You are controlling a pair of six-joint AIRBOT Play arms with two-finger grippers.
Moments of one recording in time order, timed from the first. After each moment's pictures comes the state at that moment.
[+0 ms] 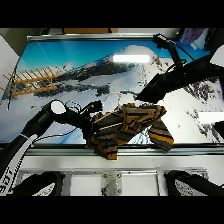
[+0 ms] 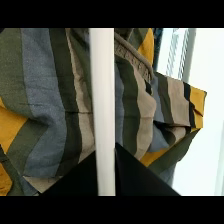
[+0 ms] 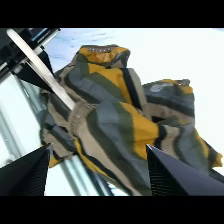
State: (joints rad) left arm -0.35 -1.19 0.86 0.86 -1.18 -0.35; right arm 0.12 -1.26 1.60 -0.83 1.58 0.95
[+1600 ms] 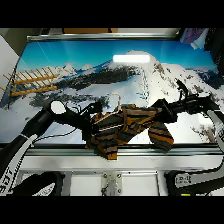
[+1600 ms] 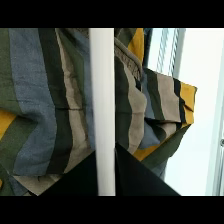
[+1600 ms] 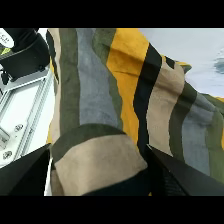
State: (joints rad) left arm -0.35 -1.19 0.86 0.86 -1.21 -0.35; right arm -0.29 -1.63 1.07 -0.40 1.82 -0.26
